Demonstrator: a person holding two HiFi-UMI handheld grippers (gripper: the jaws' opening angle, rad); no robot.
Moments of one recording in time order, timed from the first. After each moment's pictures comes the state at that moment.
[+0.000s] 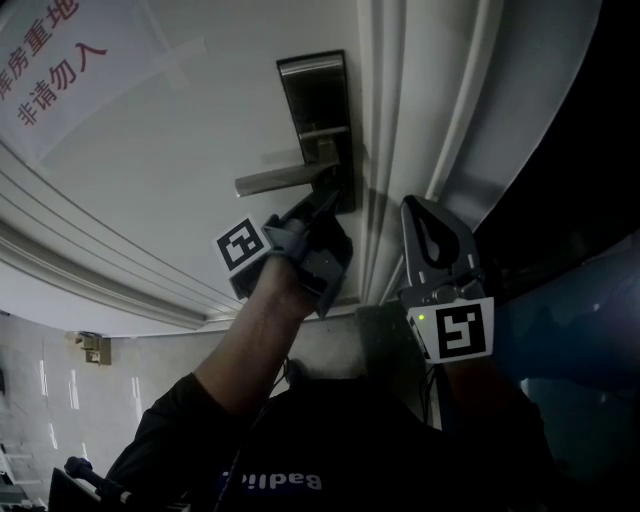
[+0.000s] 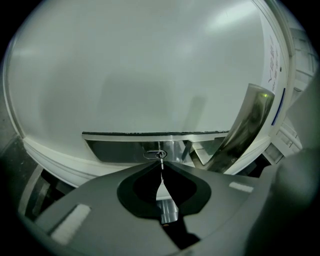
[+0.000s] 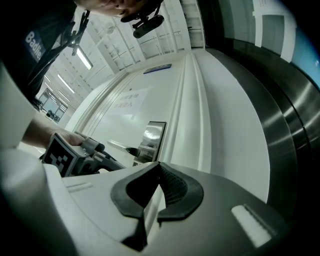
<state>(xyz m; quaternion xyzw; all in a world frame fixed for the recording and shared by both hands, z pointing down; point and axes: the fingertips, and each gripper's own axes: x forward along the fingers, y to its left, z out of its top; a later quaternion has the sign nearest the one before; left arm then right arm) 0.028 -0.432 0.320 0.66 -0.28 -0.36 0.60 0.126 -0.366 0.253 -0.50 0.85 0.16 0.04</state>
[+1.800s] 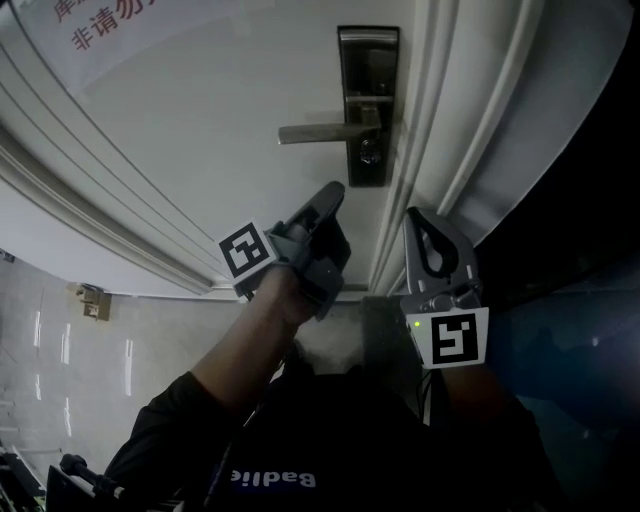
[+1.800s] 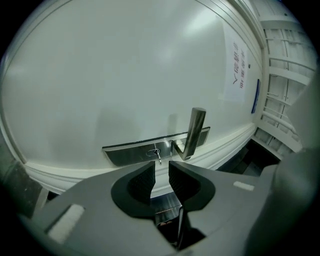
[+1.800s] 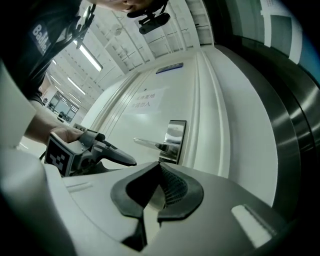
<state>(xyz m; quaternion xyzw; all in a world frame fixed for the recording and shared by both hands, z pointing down) -0.011 -0.367 0.325 0.71 -0.31 -0.38 0.51 0.093 -0.316 0.282 -0.45 0.88 0.17 0.01</state>
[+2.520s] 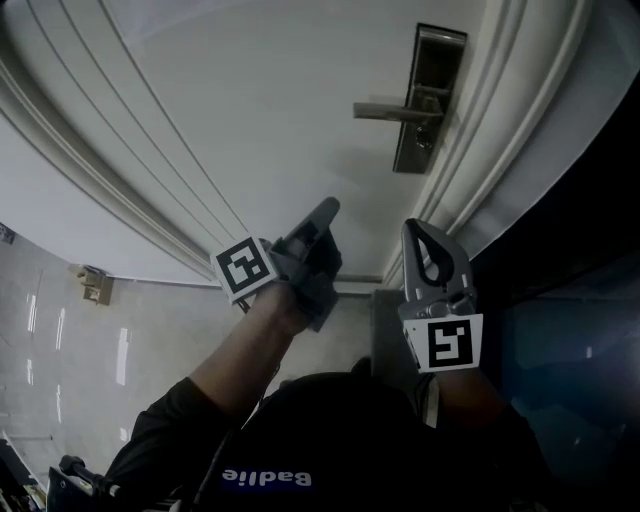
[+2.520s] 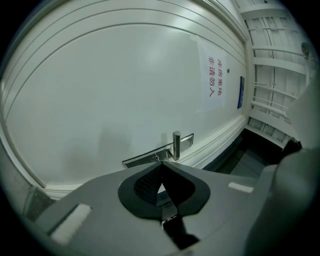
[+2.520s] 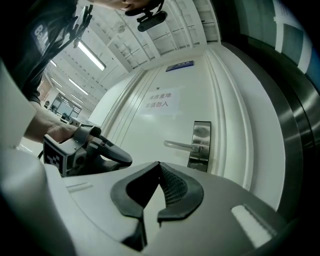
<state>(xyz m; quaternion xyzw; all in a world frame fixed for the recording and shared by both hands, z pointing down) -0.095 -0.284 0.329 0.75 -0.34 -0.35 0.45 0.014 -0.249 0.298 -0.44 0.89 0.15 0.00</state>
